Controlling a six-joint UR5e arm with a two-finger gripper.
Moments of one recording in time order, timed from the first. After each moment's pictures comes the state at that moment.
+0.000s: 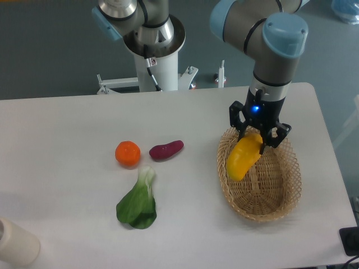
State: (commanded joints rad) arm 2.67 -1.81 -1.58 -1.15 1.39 1.32
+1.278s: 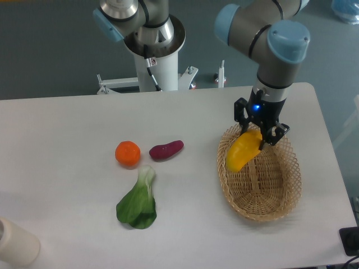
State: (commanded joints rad) arm 2.79 -1.81 -1.77 -1.01 1.40 1.65
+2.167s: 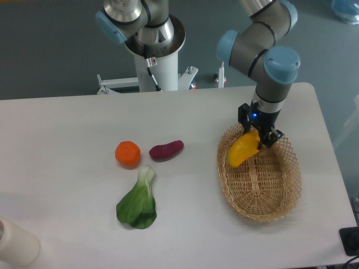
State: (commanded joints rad) arm 2.79 -1.89 -1.86 -0.88 1.47 1.69
